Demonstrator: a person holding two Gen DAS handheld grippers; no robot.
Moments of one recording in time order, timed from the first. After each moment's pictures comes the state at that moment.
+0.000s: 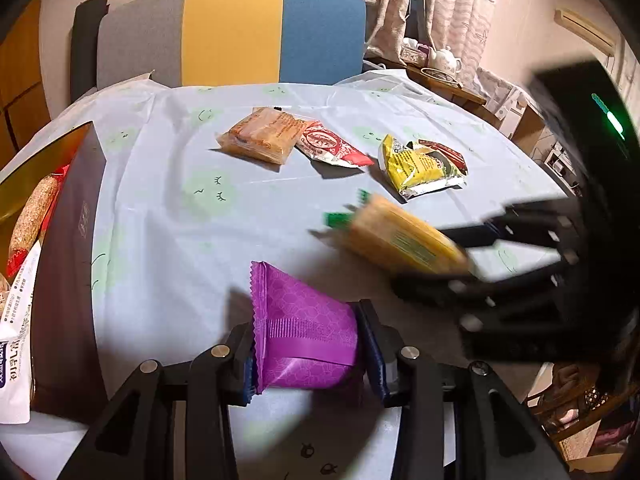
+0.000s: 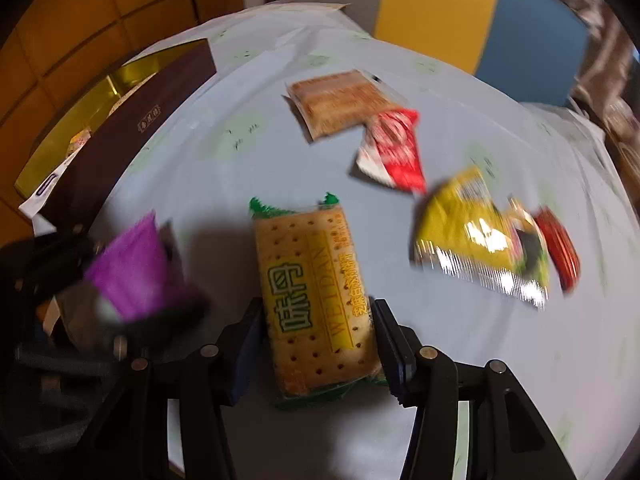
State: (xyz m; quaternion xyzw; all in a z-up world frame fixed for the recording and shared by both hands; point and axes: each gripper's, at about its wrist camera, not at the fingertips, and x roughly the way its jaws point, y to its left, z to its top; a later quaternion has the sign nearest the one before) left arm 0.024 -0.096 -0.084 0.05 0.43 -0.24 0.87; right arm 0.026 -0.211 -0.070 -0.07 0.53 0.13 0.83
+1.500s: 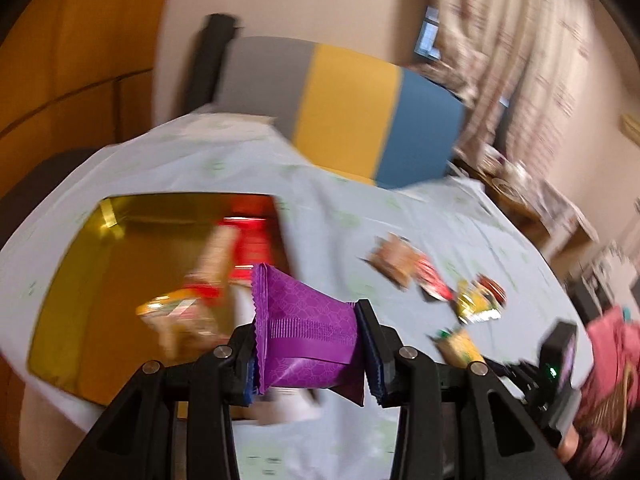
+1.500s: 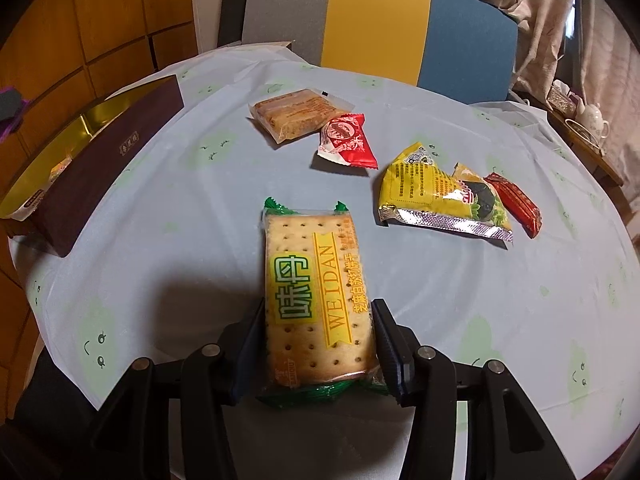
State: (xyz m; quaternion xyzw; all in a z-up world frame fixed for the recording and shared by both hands) left arm 0.023 0.054 0.024 -0.09 0.36 -0.09 0.92; right arm -0.017 -0.216 -0.074 -0.04 0.47 0.05 0.88
